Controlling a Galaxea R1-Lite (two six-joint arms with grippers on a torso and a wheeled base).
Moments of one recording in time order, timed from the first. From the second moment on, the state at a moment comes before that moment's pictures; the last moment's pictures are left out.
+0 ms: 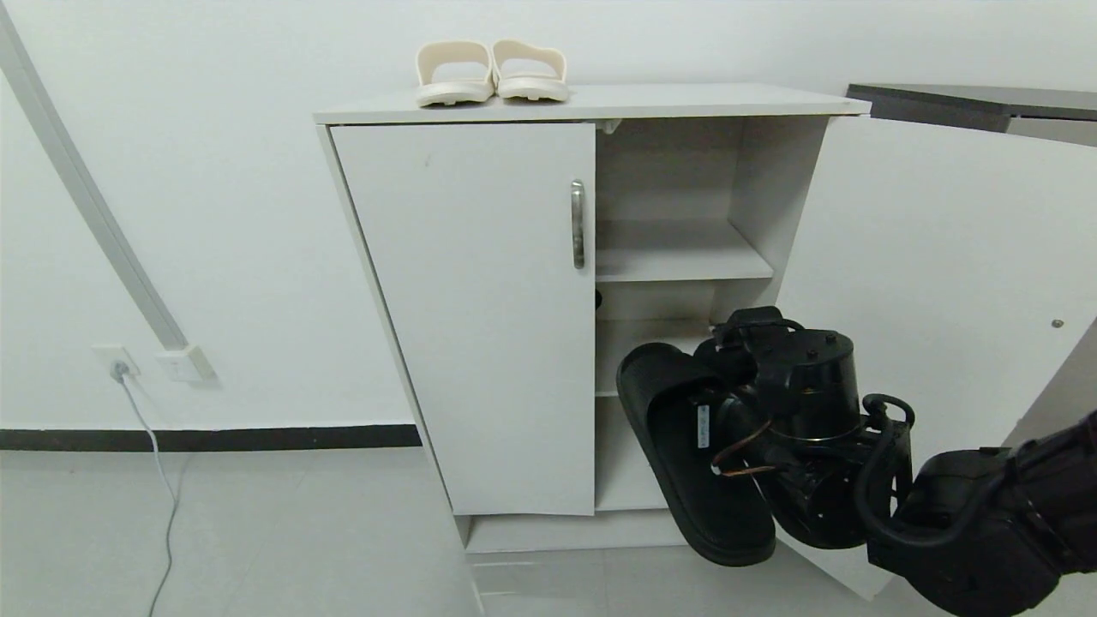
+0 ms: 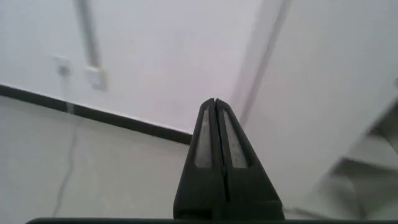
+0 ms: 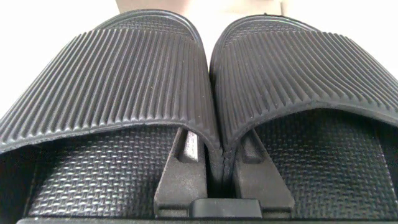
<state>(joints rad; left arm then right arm) -0.12 0.49 -0.31 -0.20 0.50 -0.06 0.76 1.85 -0.82 -0.72 -0.59 0.17</state>
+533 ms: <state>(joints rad) 0.00 0.03 -0.01 -0.03 0.02 0.06 0.76 1.86 -0.80 -0.73 -0.58 0.17</state>
